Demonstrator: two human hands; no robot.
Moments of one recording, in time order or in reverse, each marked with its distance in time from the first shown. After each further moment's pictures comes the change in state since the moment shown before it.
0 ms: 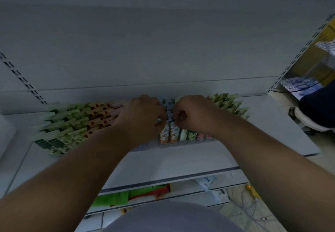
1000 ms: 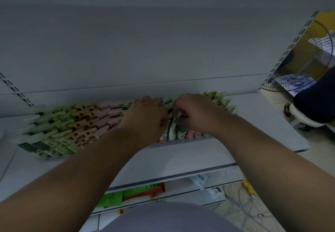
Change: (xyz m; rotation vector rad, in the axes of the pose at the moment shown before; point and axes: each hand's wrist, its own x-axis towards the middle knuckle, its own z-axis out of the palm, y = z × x) left_hand 0.021 0.032 0.021 0.051 -0.045 -0.055; right_hand -0.021 0.029 -0.006 -0.065 0.042 -0.015
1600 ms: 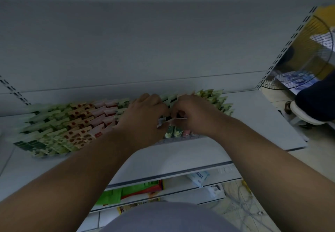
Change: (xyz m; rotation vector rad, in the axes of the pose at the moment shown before) left_hand -0.005 0.011 0.001 -0.069 0.079 0.018; right_hand -0.012 0.005 0.001 0.169 -0.005 -0.003
